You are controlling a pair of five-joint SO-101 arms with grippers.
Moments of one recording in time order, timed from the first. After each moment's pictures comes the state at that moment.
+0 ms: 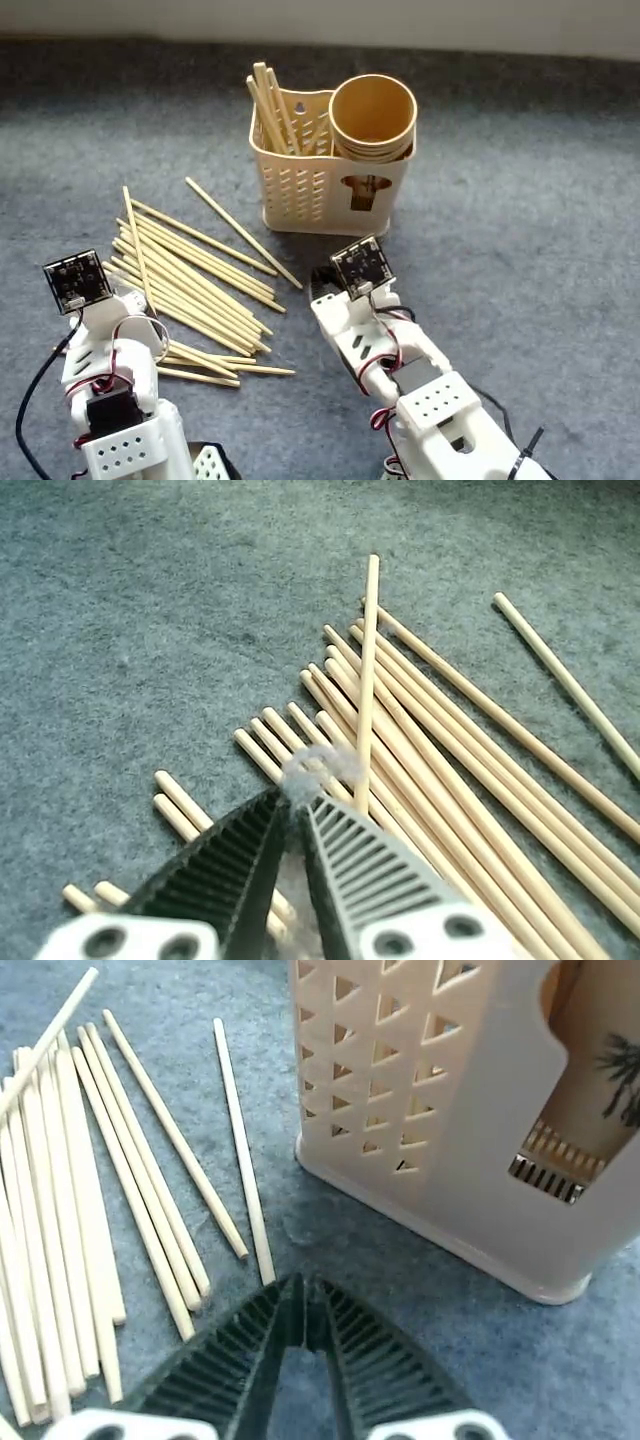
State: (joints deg) left arm -26.2 -103.7 96.0 52.9 6.0; right arm -33.8 -55.0 88.4 3.0 5.4
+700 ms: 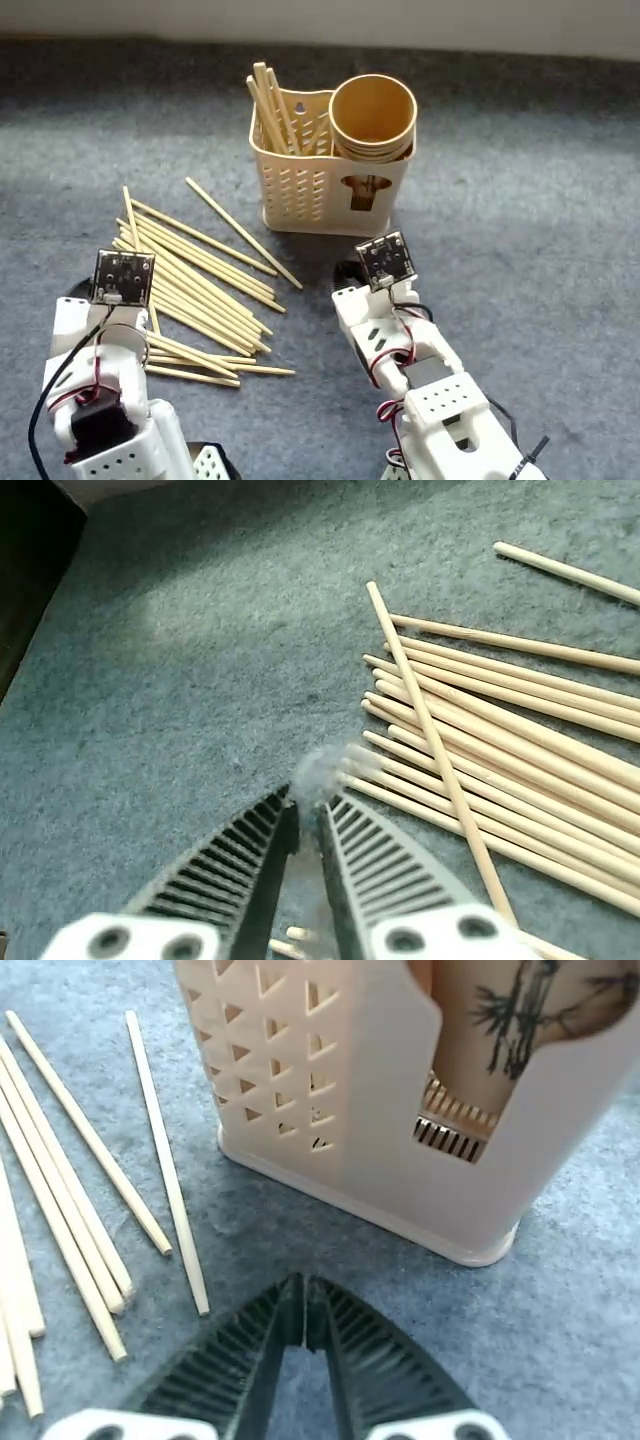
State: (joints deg) left arm -29.8 -103.8 82.2 63.7 -26.9; right arm -26.9 -55.0 89.4 3.0 5.4
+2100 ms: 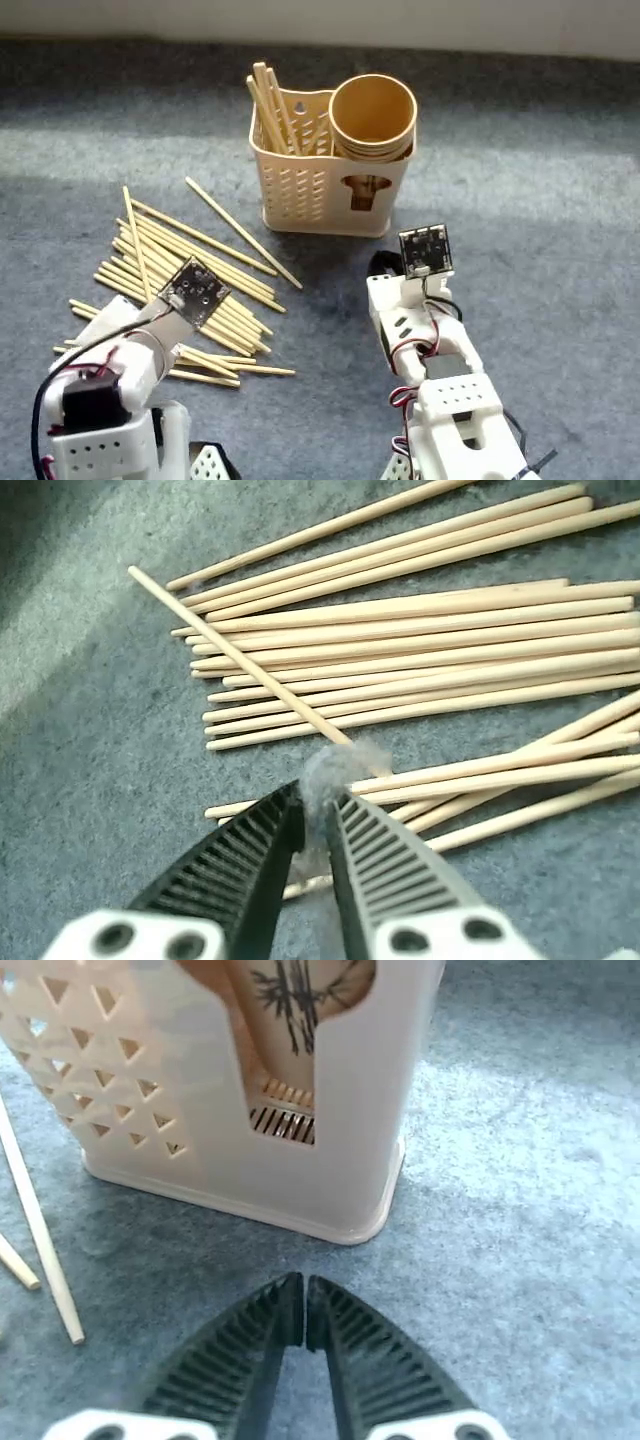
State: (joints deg) left arm -15.8 -84.8 67.1 84.4 -46.3; right arm -15.6 -55.0 89.4 3.0 5.4
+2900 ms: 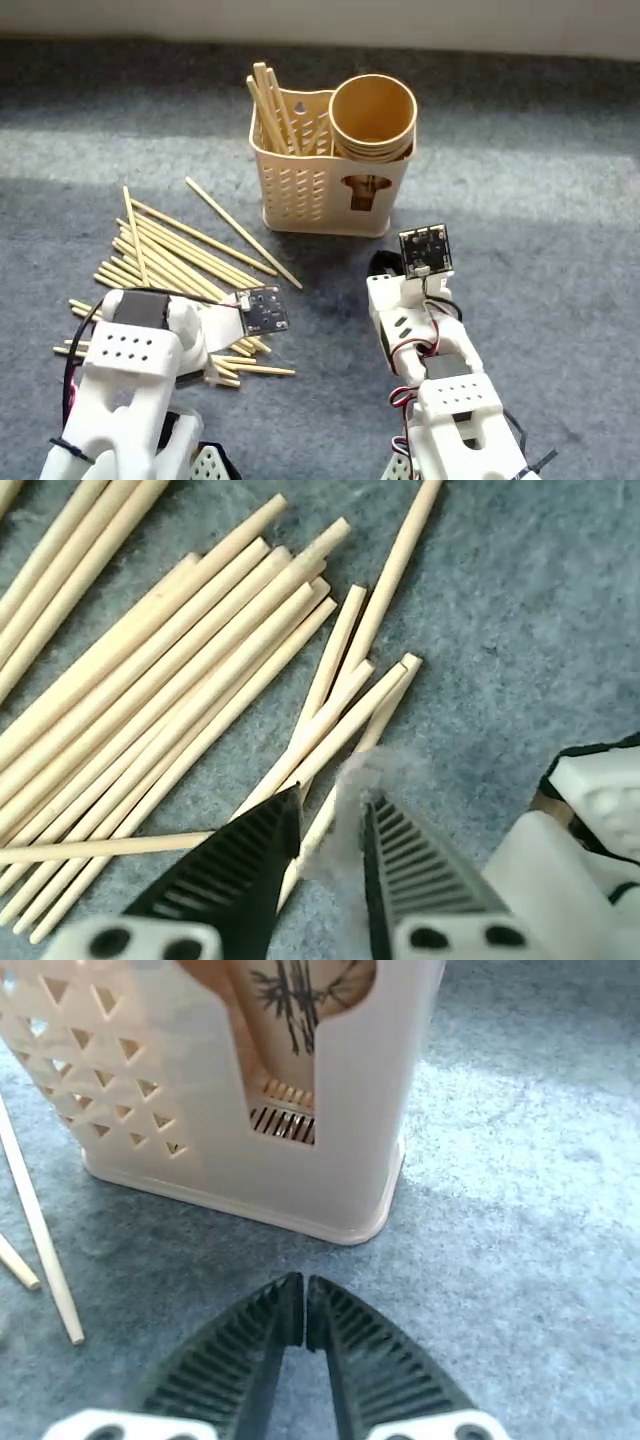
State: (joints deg) left arm 0.8 -49.4 62.9 84.2 -62.4; right arm -15.6 -55.0 89.4 3.0 5.4
